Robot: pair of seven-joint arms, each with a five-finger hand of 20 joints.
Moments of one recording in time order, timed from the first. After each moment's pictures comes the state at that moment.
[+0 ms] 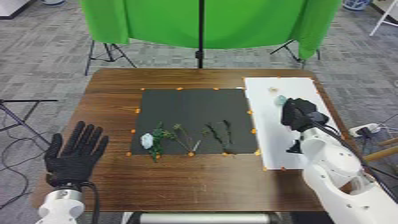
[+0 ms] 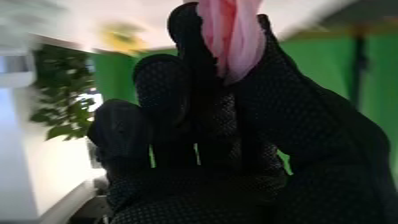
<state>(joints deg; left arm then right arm) 127.9 -65.0 -95.6 -120.2 -3.1 9.8 20.4 -93.5 -53.6 75.0 -108.7 -139.6 -6.8 25.4</state>
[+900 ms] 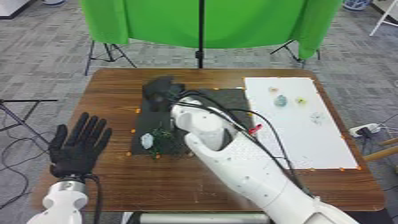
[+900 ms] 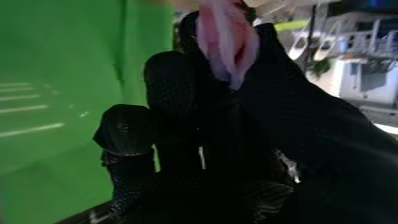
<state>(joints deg) 124.6 -59.8 -92.0 -120.1 -4.3 9.9 24.1 -60.6 -86.9 43.6 -80.1 -158.8 -11.0 1.9</state>
